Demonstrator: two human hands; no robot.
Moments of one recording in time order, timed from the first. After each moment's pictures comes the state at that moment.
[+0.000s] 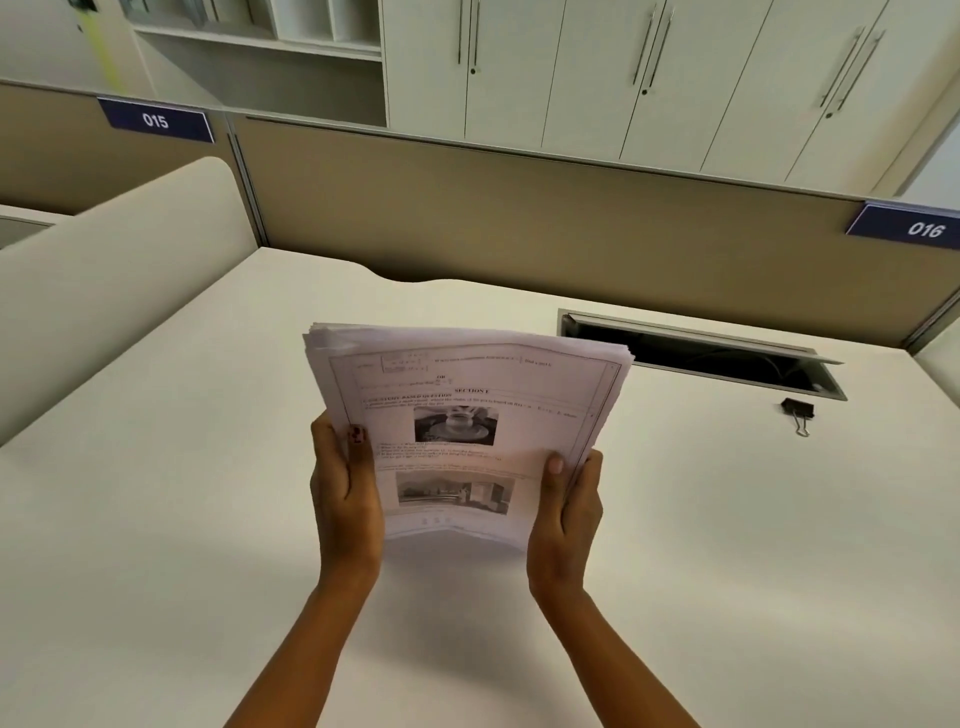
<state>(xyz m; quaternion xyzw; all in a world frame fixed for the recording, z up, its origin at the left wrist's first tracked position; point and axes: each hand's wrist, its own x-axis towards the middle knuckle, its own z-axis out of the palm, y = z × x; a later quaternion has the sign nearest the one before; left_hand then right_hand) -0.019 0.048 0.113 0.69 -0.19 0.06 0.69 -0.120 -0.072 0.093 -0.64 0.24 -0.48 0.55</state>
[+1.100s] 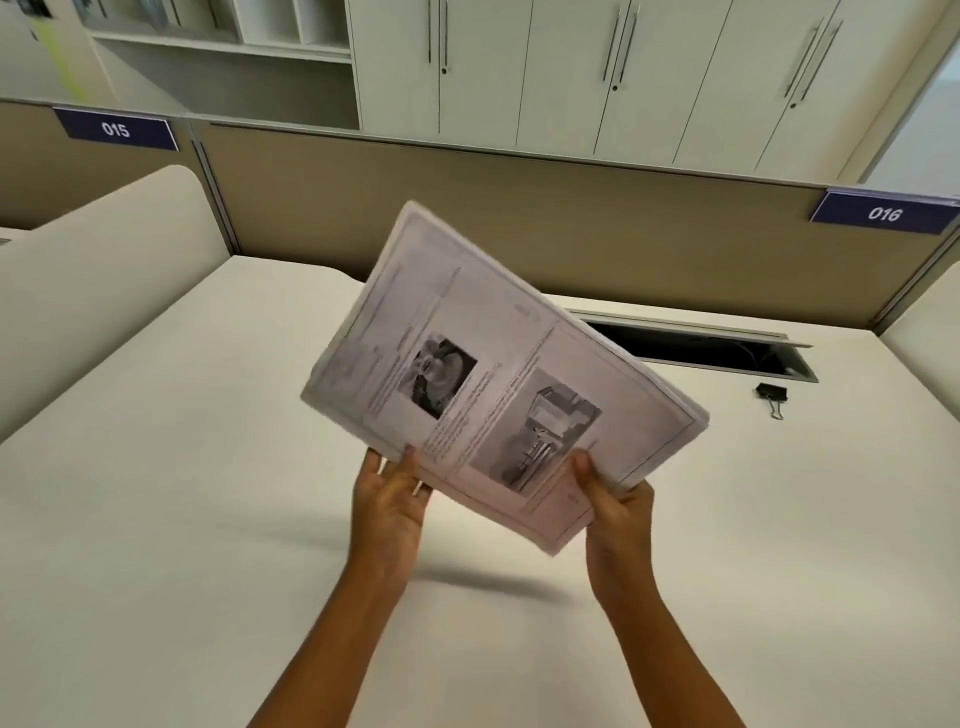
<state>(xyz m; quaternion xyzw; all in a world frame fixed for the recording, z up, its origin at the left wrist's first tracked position) -0.030 0.015 0.101 0.37 -0.06 -0.27 0.89 -0.163 -0.114 0.115 -0.52 0.24 -0.43 0.70</state>
